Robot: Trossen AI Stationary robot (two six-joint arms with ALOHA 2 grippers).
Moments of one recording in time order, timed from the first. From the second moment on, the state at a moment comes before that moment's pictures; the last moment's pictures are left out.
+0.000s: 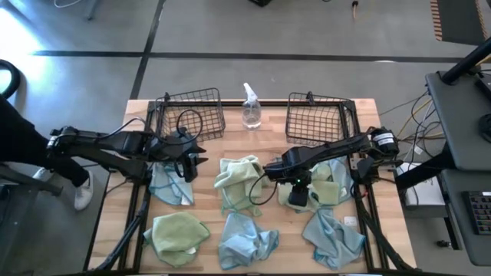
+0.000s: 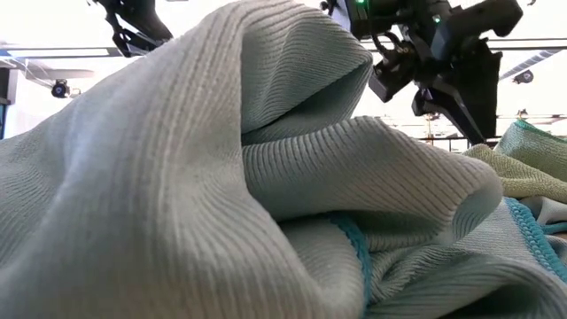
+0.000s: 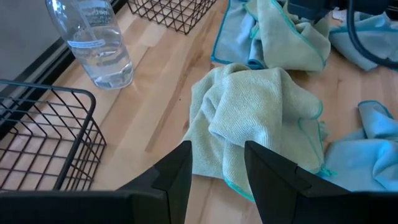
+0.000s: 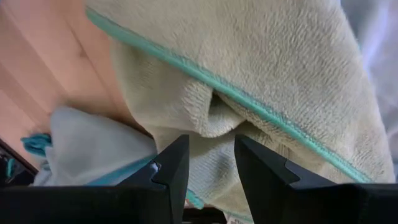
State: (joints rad) left arm -0.10 0.97 0.92 -0.67 -0.31 -0.34; right arm 0.11 1.80 1.35 -1.34 -0.25 0.34
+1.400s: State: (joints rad) left arm -0.10 1.03 0.92 -0.63 -0.30 -0.27; right arm 0.10 1.80 1.21 -0.96 -0.26 0.35
